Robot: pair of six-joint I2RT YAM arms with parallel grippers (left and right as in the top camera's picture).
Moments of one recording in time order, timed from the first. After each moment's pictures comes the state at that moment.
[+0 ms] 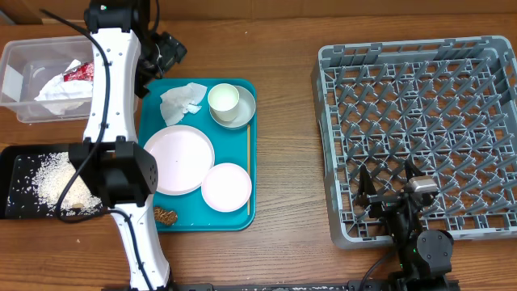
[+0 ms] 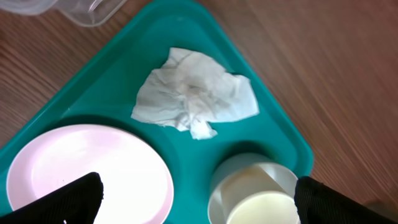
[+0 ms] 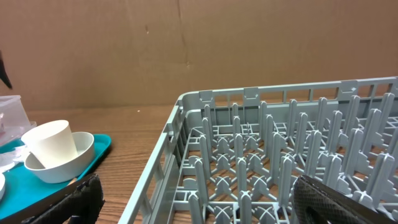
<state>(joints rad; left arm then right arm) 0.01 2.30 2.41 -1.49 0.02 -0.86 0.15 0.01 0.02 -0.03 0.00 0.12</state>
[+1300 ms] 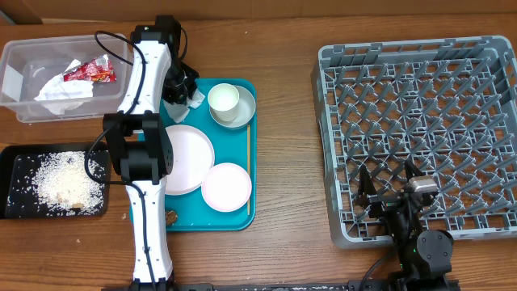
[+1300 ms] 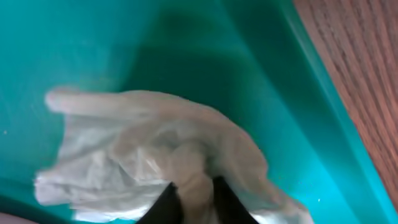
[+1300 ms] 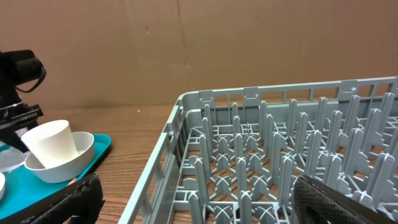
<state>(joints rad) -0.02 2.61 2.41 -1.36 0.06 -0.93 0.15 0.01 0.02 -0.03 0.00 0.12</state>
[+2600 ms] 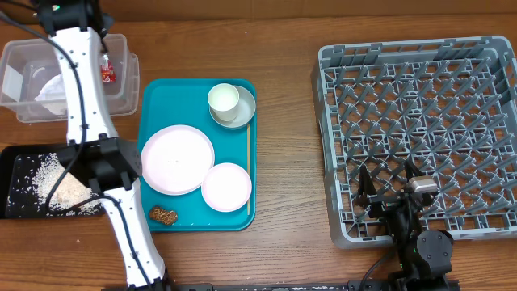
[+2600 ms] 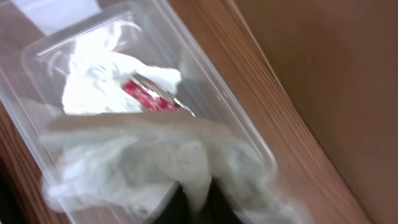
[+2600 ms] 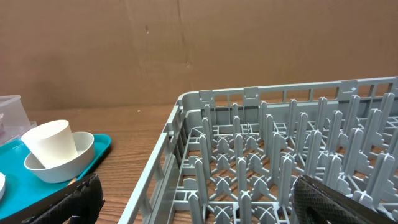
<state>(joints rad) 0.19 2.51 2.82 -1.29 -0.37 -0.79 0.15 0.01 0.02 -0.03 0.00 0.12</state>
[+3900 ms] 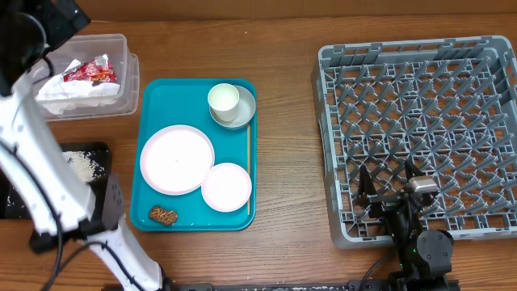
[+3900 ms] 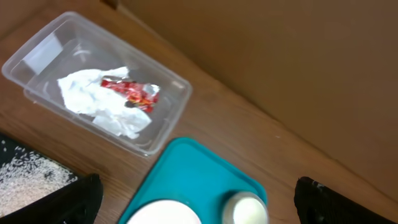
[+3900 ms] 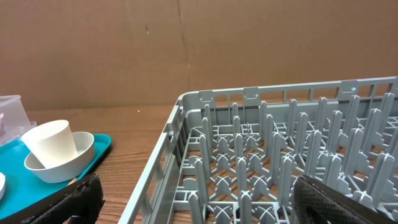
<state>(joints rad) 0.28 2.08 3.03 -1.69 0.09 -0.41 0.15 0.01 0.02 -0.03 0.00 0.12</state>
